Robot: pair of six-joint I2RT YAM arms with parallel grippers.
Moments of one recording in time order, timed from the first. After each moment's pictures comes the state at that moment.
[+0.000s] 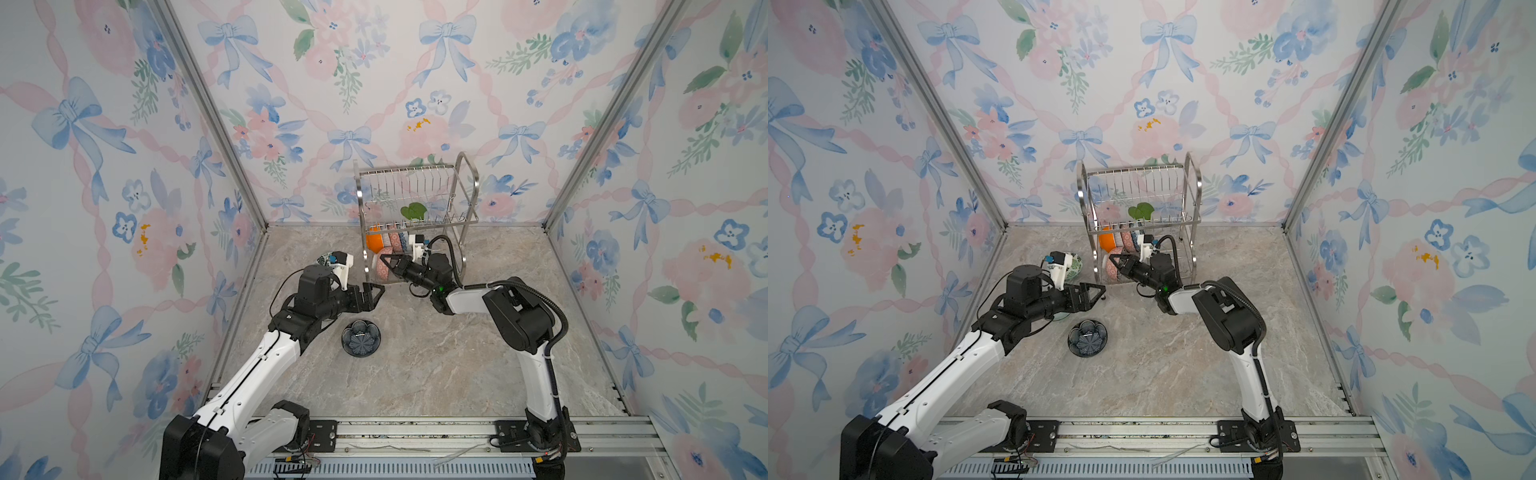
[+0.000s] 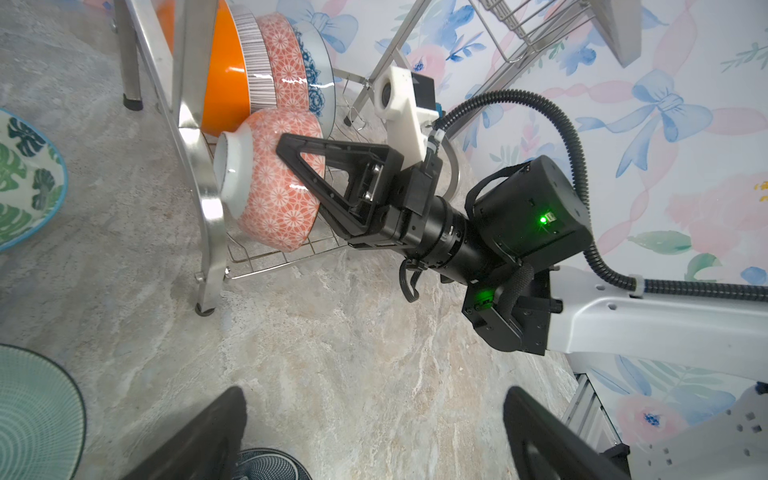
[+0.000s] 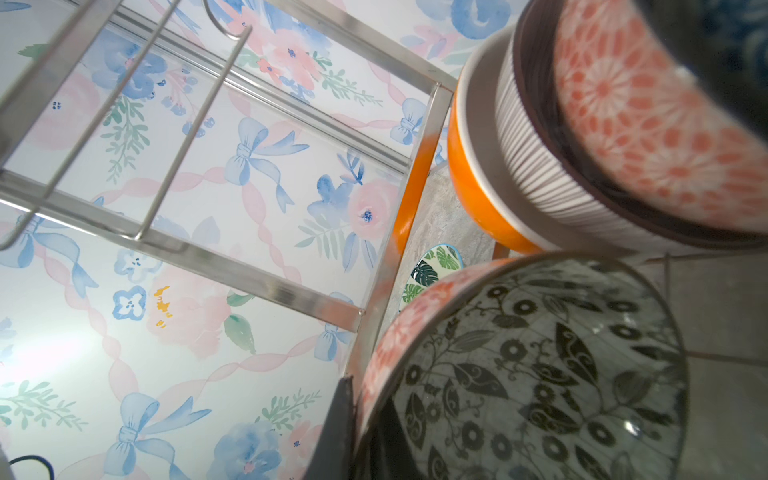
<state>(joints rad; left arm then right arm) -0.34 1.06 0.79 -0.22 0.41 -0.46 0.62 2.20 1.27 0.98 -0.42 1.12</state>
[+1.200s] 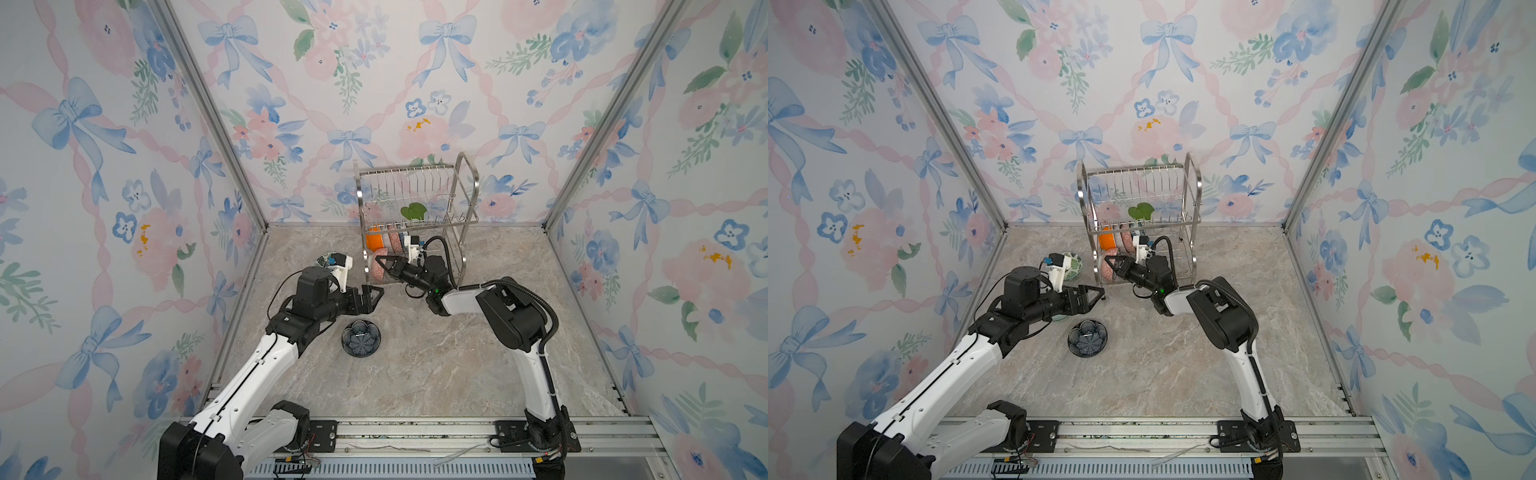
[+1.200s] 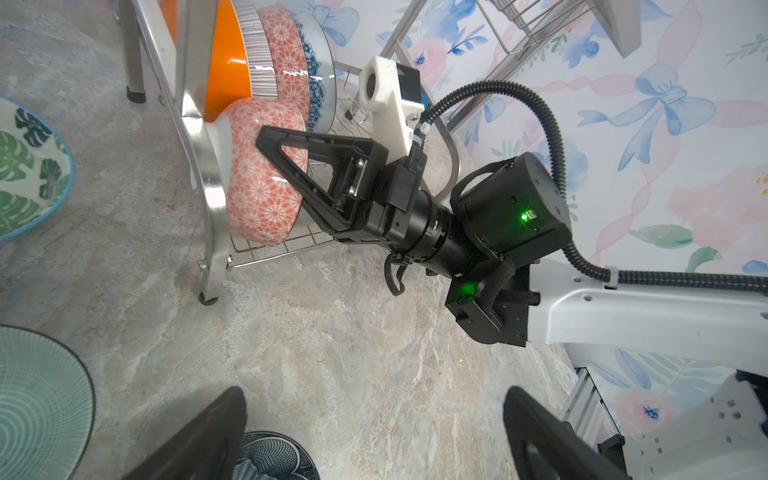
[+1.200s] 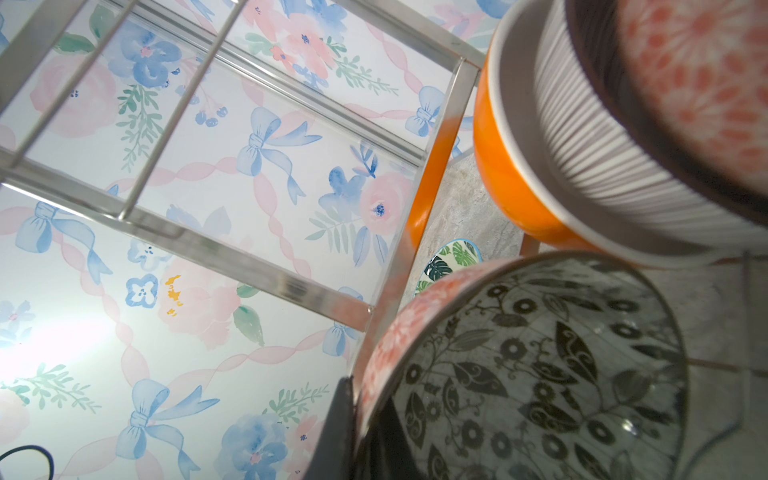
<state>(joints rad) -0.34 1.03 0.79 -0.26 0.41 -0.46 0.63 2.25 1.29 1.03 -0.44 1.13</state>
